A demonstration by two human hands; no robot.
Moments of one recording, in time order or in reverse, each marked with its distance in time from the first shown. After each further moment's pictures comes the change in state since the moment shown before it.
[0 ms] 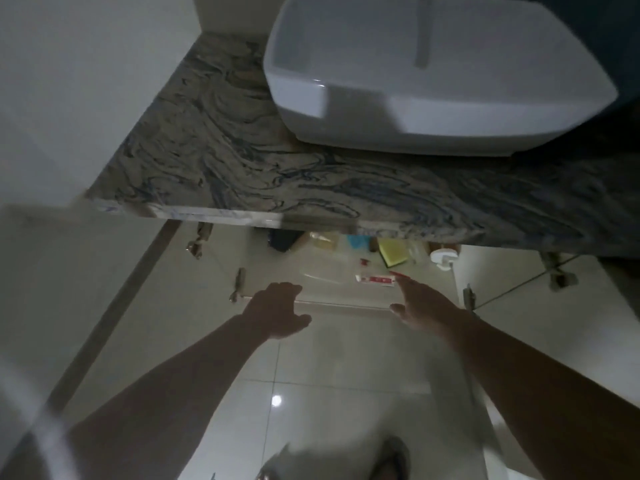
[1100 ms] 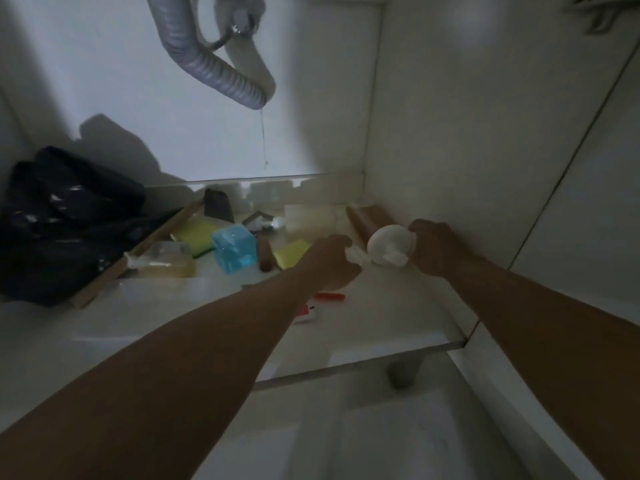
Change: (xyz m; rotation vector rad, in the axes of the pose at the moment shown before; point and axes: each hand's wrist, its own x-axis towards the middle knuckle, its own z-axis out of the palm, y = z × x) left_hand 0.468 0.208 0.253 -0.158 0.431 0.430; right_hand 0.321 0.331 0.178 0.182 0.801 0.274
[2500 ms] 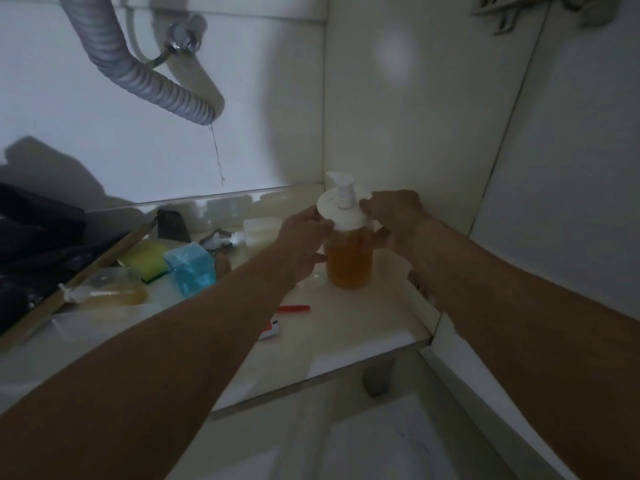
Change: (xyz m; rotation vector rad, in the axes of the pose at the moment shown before) left_hand 0.005 0.051 -0.019 -1.165 -0.015 -0.131; right_hand -0.030 -0.050 -0.064 1.145 0.098 0.449
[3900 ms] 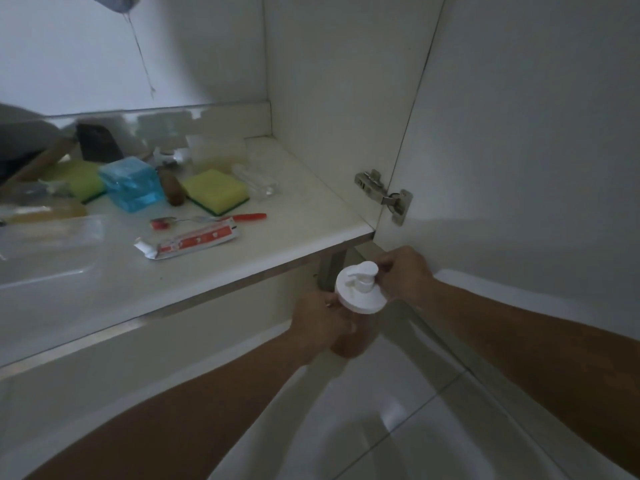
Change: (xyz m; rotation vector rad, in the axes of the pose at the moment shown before) left_hand -0.135 -0.199 0.020 0.516 -0.236 -0.096; right_hand -0.082 0.205 -0.087 -0.794 0.032 -0.009
